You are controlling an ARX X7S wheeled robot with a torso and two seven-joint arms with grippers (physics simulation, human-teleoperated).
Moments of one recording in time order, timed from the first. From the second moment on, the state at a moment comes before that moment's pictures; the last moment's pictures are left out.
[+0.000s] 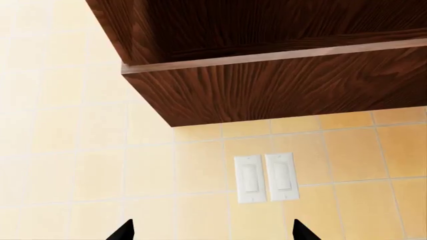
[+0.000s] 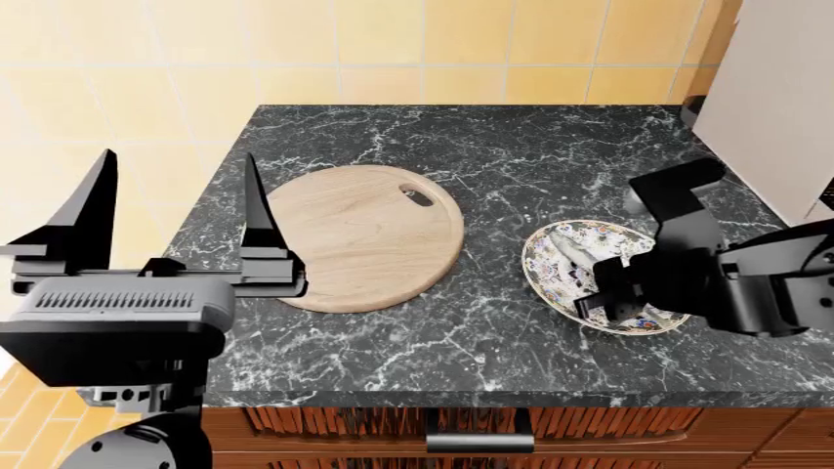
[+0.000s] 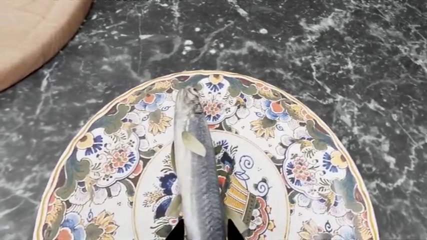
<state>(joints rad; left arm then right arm) -0.25 -0.29 0.16 0.68 -0.12 -0.26 -0.30 1.28 0.82 -0.93 0.17 1.38 1.14 0.29</state>
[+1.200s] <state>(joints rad) -0.25 -0.32 0.14 0.71 -0.17 -0.28 -0.33 1.59 0.61 -0.91 0.24 1.40 1.19 0.43</state>
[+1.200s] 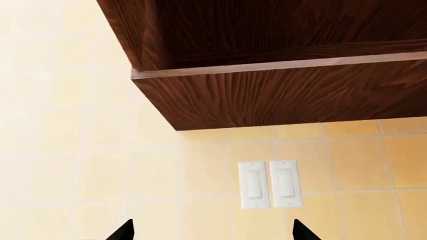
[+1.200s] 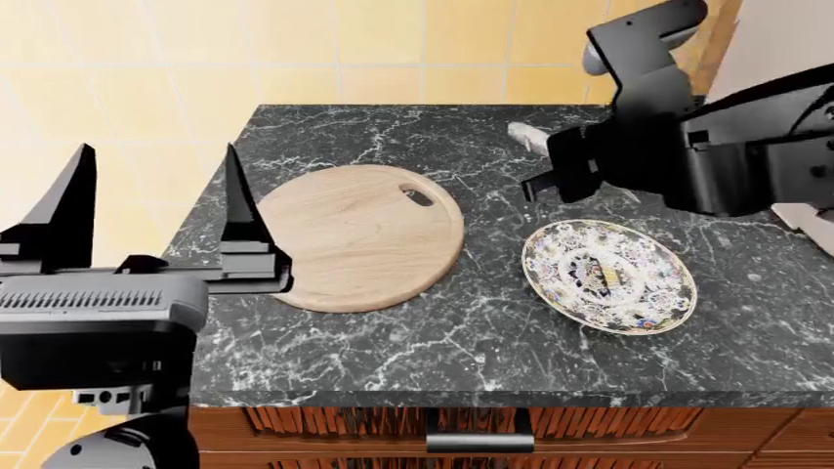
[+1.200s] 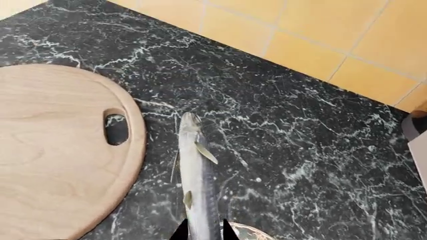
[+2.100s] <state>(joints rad) -0.27 -0.34 0.05 0.73 -0.29 -0.30 -0.34 1.62 0.01 -1.52 0.96 1.47 0.55 0.10</state>
